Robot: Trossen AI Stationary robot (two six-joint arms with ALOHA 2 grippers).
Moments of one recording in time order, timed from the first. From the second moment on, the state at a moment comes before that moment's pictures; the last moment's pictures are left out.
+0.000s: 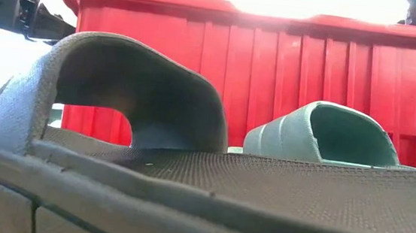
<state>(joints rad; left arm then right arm) -0.02 0.01 0.13 -0.27 -0.43 0.16 0.34 0.01 0.01 0.49 0.11 0.31</state>
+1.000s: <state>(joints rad) -0.02 0.21 0.41 0.11 -0.66 0.64 0.34 0.01 0.01 0.49 0.13 0.31</state>
